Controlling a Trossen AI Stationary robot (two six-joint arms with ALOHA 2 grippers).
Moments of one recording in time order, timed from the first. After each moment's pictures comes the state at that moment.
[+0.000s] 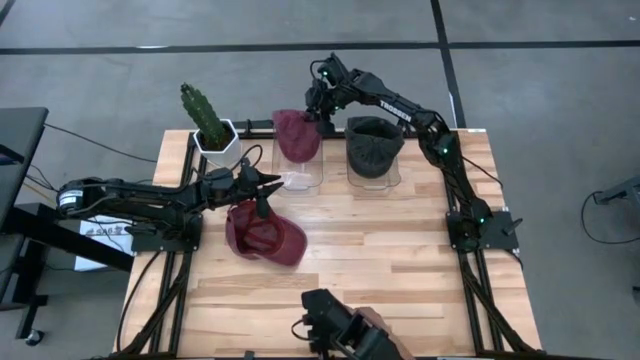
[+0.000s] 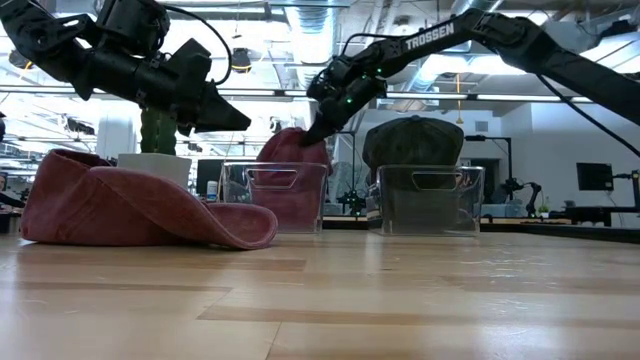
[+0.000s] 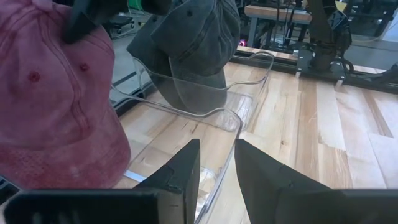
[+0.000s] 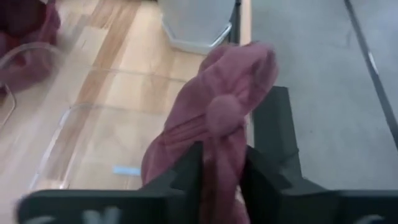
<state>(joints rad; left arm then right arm) 0.21 1.07 0.29 0.56 -0.17 -0.03 -0.67 2.36 2.33 -0.82 -0.51 -0.74</state>
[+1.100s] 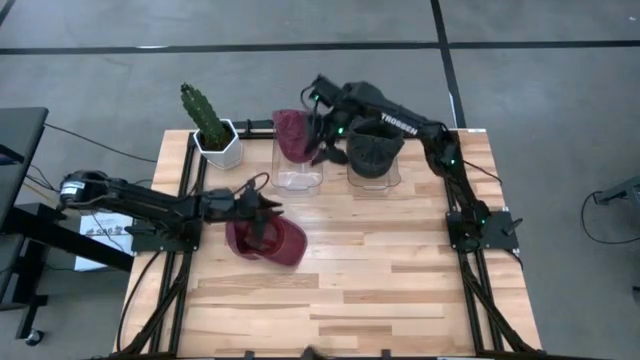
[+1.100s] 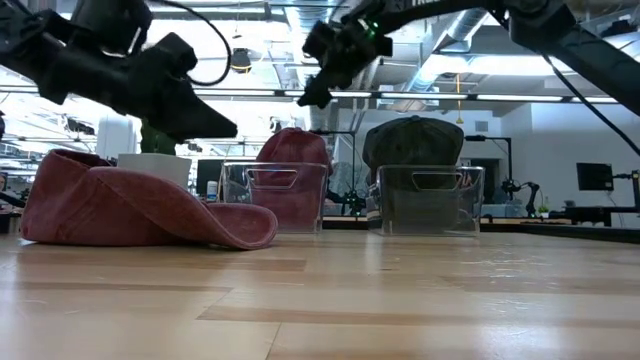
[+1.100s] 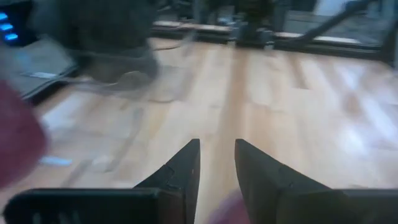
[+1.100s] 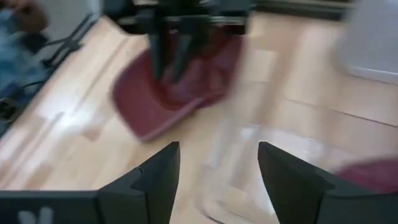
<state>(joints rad) -0.02 1.07 0.22 0.57 -0.18 -0.04 -0.49 2.24 2.35 -1.23 -0.76 -0.75</state>
